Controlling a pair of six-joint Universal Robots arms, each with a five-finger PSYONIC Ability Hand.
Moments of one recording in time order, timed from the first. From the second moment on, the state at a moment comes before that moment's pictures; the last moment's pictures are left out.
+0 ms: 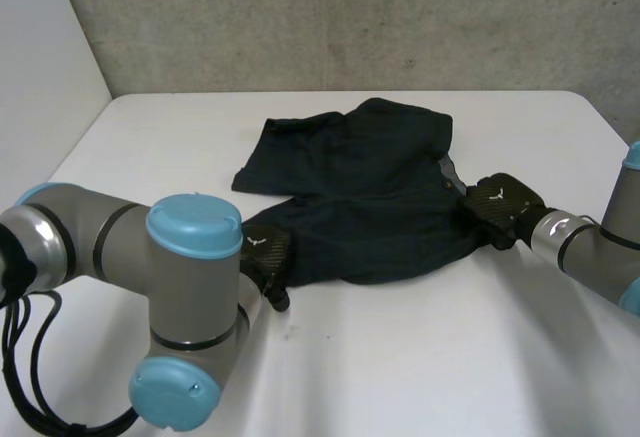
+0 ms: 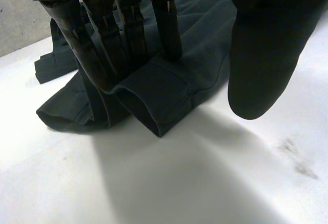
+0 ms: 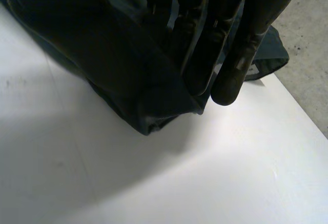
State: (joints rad) left arm 4.01 -2.19 -1.44 3.17 -1.79 3.19; right arm 1.66 -0.82 1.33 -0.06 1.03 2.36; left_hand 0.54 0.55 0.55 0.55 0.38; right_hand 0.96 1.17 1.18 1.19 0.96
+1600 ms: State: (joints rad) left arm 4.11 -1.38 -1.76 2.66 -1.59 3.57; right arm 1.71 -1.63 1.73 0.67 1.16 2.21; left_hand 1.13 1.20 1.18 1.20 0.99; right_hand 0.96 1.18 1.20 1.19 0.98
